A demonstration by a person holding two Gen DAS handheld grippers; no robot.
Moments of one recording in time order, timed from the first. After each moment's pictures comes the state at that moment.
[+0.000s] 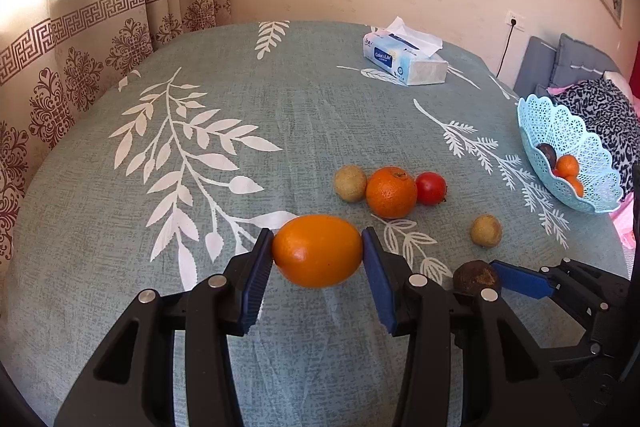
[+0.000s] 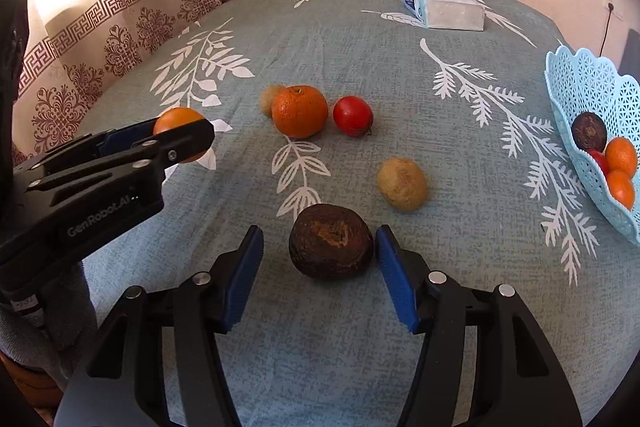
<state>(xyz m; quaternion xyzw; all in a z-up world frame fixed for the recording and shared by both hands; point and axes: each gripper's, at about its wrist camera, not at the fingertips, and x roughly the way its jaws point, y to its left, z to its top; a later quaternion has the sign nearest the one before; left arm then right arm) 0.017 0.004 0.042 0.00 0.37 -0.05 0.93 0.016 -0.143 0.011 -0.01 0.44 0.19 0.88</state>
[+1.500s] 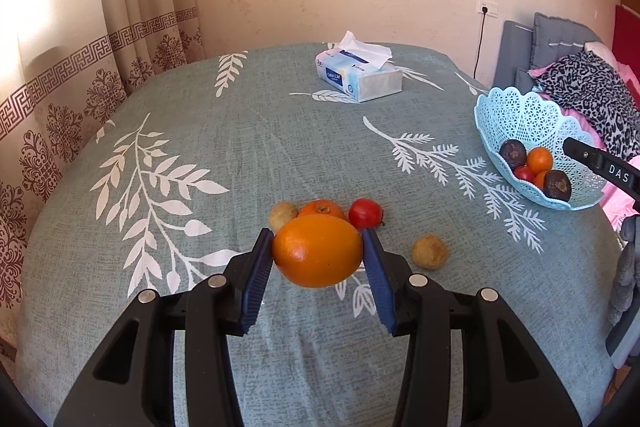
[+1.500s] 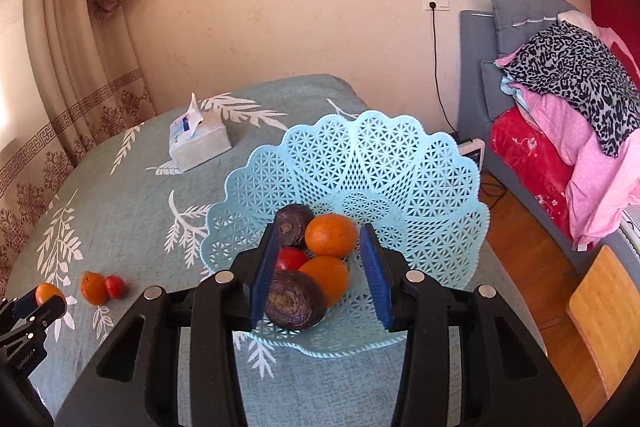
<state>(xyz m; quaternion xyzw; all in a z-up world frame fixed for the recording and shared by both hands) 0.018 -0.058 0.063 0.06 0.35 -0.08 0.93 0.023 -0.345 0.066 0.12 0.29 -0.08 0.95</state>
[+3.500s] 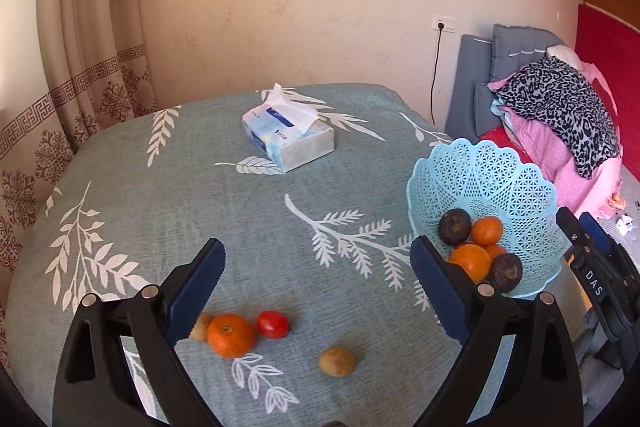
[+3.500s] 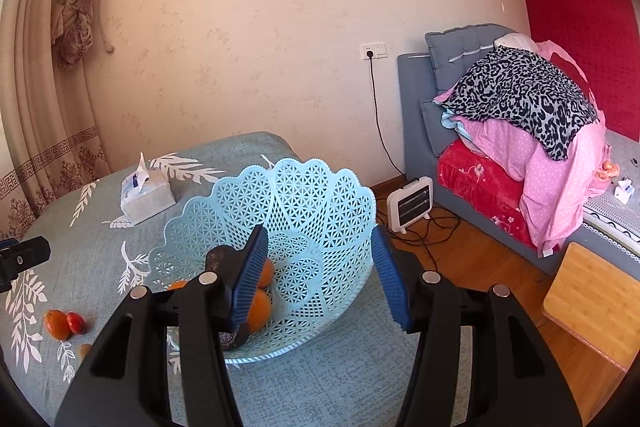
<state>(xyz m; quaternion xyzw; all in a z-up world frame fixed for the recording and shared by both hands) 0.066 -0.119 0.107 0.06 0.31 -0.15 0.94 -0.022 -0.369 0.065 0.12 0.19 -0.18 0.96</state>
